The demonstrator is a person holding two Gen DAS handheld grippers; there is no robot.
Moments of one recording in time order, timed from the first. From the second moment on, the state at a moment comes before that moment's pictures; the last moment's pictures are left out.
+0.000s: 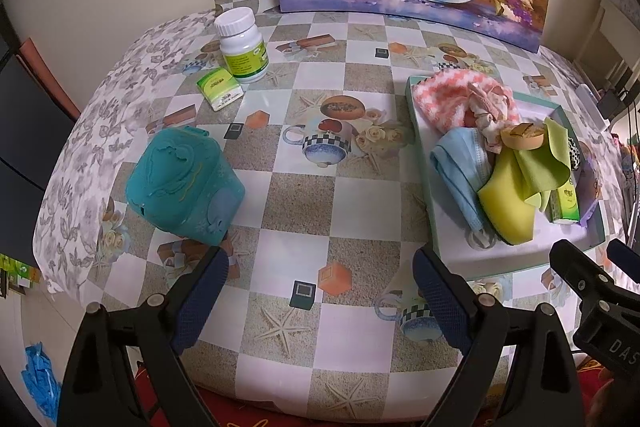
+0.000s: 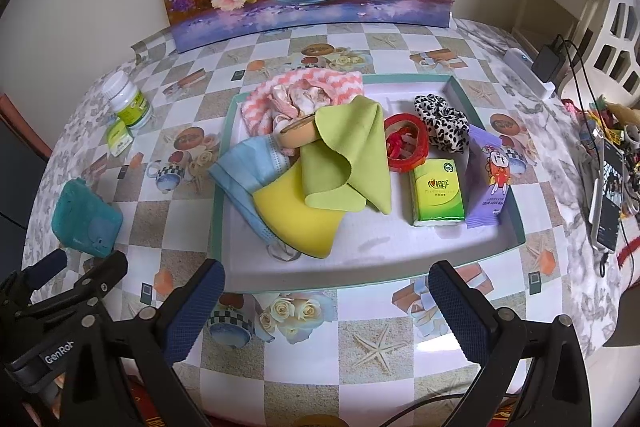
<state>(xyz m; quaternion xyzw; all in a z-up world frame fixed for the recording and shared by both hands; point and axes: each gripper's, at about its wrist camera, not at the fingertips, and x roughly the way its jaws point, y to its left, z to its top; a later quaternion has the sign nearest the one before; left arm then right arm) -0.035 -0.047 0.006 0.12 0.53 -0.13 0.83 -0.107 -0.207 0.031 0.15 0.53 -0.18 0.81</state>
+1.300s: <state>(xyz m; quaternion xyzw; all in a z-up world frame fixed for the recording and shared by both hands) -0.027 -0.043 -0.003 0.11 0.54 -0.10 0.83 -0.102 -0.212 0.018 0.14 0.55 -0.19 0.80</state>
